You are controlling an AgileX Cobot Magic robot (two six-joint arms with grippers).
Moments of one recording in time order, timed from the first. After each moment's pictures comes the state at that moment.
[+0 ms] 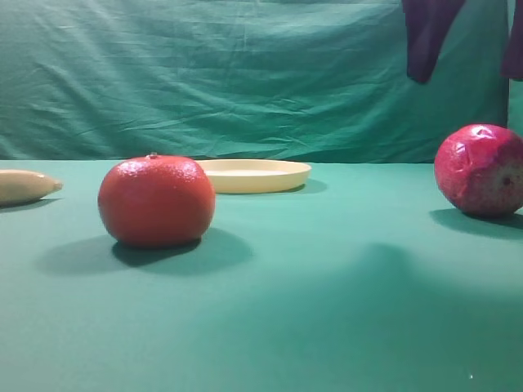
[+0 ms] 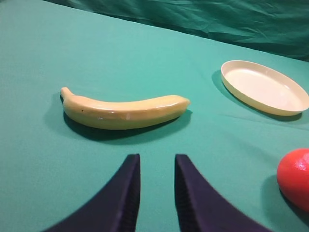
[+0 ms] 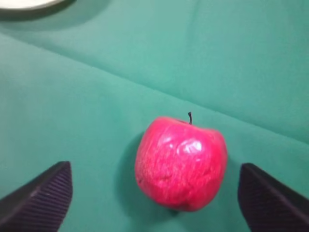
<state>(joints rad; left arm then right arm) 0.18 0.01 0.02 -0.58 0.37 0.53 0.36 1.64 -1.16 -0.20 0.80 0.23</state>
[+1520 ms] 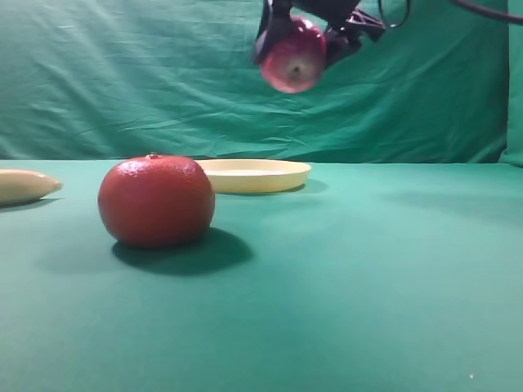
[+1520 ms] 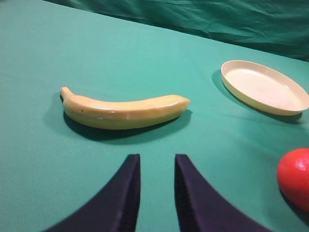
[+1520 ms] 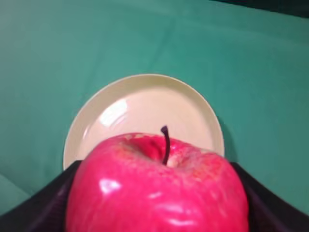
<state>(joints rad) 0.18 0.01 0.02 -0.58 0.37 0.53 0.43 2.08 -1.72 0.38 0.51 -0.29</state>
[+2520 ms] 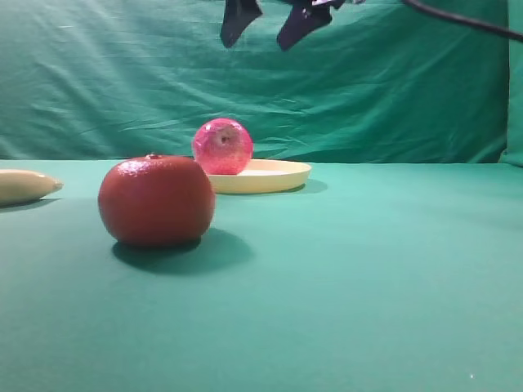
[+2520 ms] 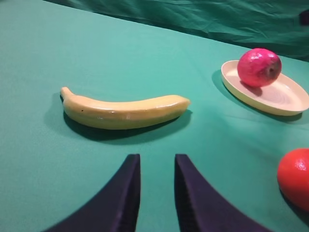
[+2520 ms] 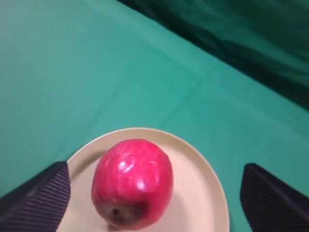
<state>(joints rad) 0.18 0.01 0.02 -0.58 0.37 0.53 0.47 1.96 -1.83 0.27 0.61 -0.38</state>
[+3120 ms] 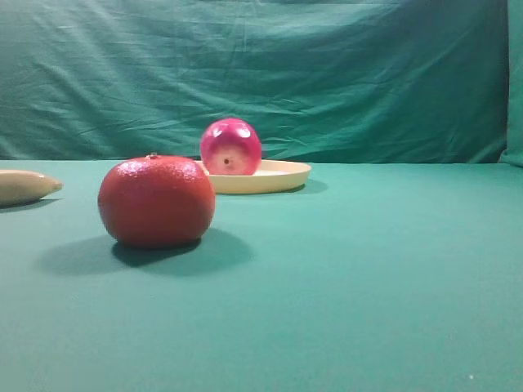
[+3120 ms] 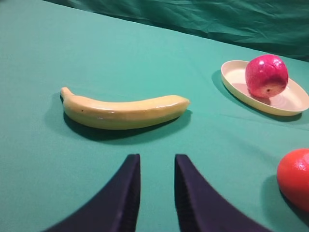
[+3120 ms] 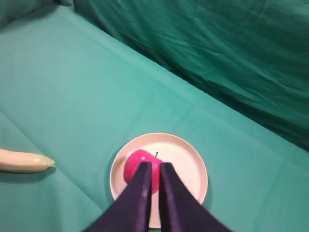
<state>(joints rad) 0.18 0.01 0.02 -0.58 0.37 0.53 0.47 1.46 -1.71 0.09 0.88 -0.12</state>
